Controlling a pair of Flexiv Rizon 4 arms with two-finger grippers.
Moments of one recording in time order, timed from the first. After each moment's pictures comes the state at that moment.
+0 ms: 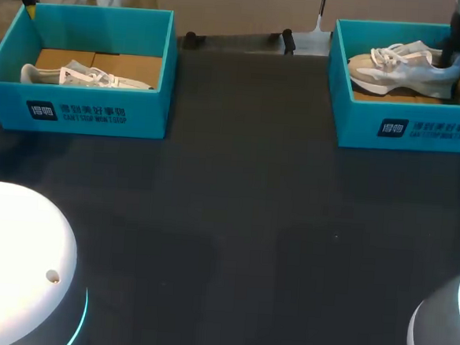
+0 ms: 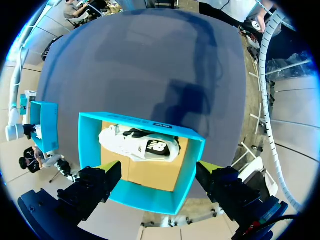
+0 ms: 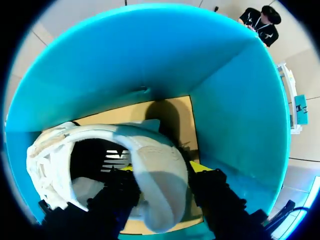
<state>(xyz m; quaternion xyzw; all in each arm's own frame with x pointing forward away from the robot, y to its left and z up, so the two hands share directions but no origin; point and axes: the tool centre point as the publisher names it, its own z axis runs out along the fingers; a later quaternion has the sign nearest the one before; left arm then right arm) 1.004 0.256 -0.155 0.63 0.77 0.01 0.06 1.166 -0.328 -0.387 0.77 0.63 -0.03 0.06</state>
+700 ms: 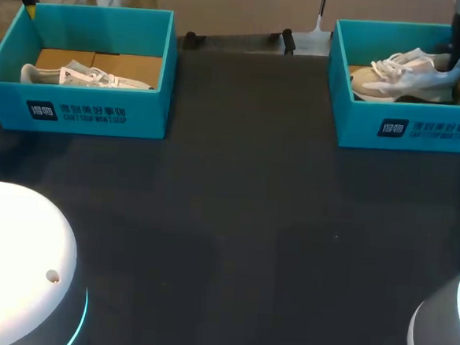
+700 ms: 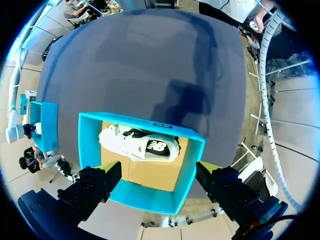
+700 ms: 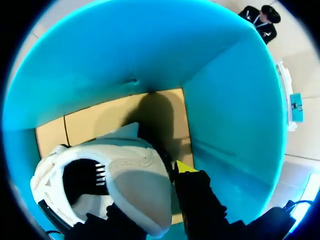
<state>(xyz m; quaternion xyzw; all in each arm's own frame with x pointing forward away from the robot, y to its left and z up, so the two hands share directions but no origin) 1.004 0.256 -0.155 0.63 0.77 0.01 0.06 1.154 -0.336 -0.381 0.77 0.62 -0.08 0.06</state>
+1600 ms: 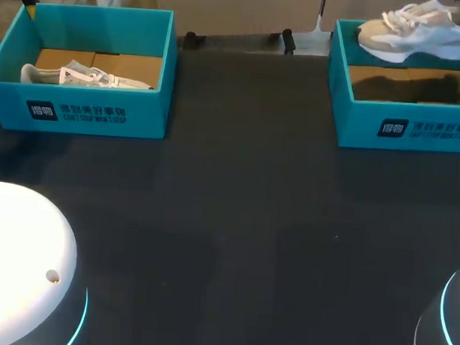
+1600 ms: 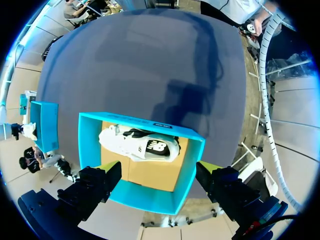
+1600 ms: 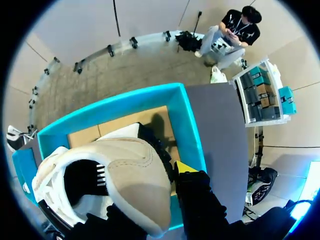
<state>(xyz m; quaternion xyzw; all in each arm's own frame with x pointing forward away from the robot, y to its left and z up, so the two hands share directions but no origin) 1.004 0.256 -0.155 0.63 0.77 0.01 0.06 1.148 -0.324 -0.242 0.79 0.60 -0.04 0.09</state>
